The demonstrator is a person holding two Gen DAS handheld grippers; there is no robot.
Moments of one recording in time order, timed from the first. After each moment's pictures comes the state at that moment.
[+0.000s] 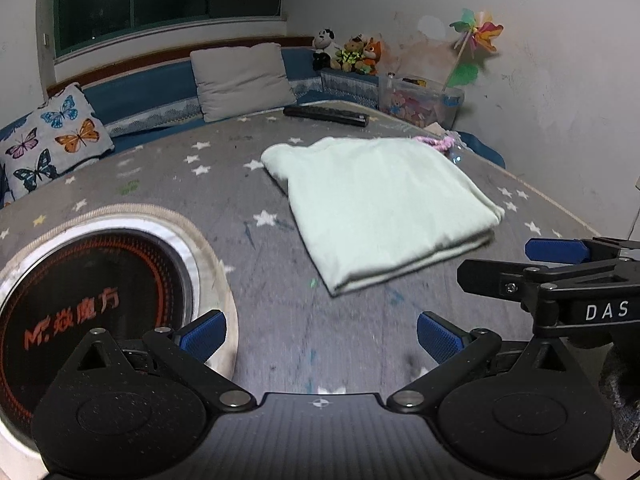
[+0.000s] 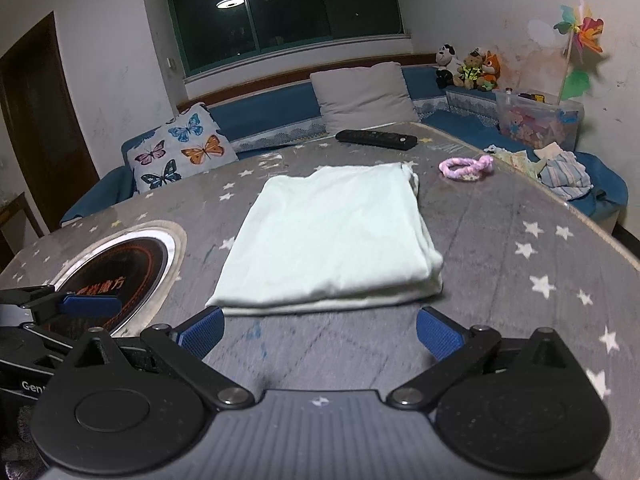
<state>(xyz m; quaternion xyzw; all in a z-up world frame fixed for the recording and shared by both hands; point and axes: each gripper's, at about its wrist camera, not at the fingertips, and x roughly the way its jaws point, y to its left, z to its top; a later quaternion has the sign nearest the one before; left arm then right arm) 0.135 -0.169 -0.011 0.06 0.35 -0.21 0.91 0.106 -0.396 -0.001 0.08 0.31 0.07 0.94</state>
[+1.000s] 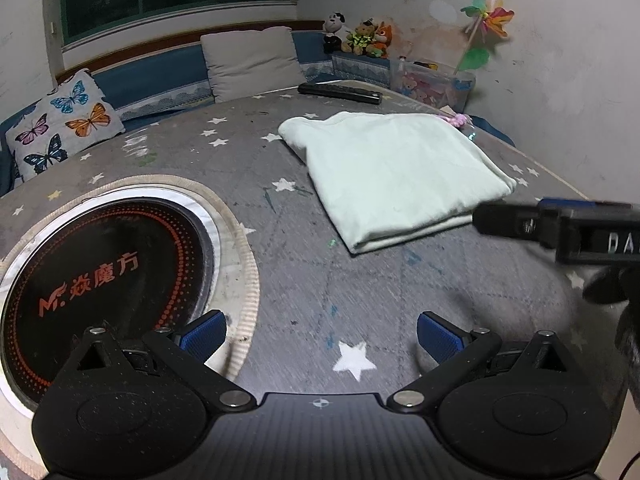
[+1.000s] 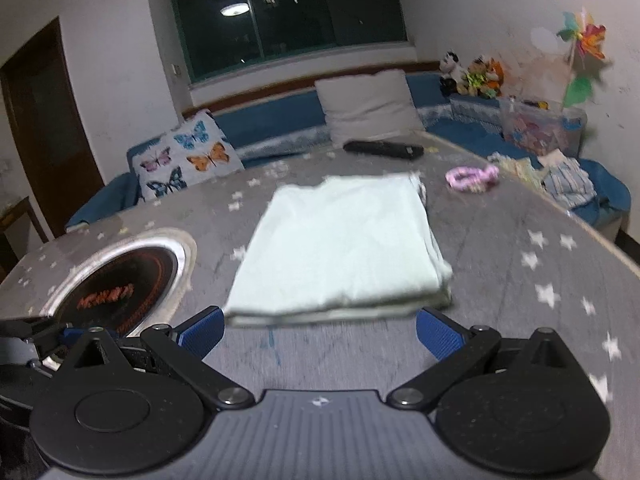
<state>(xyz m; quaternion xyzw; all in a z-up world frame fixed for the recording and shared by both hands) 0.125 -0.156 -0.017 0.06 0.37 -0.19 0.91 0.109 -0.393 0.009 0.08 0.29 0.08 0.95</state>
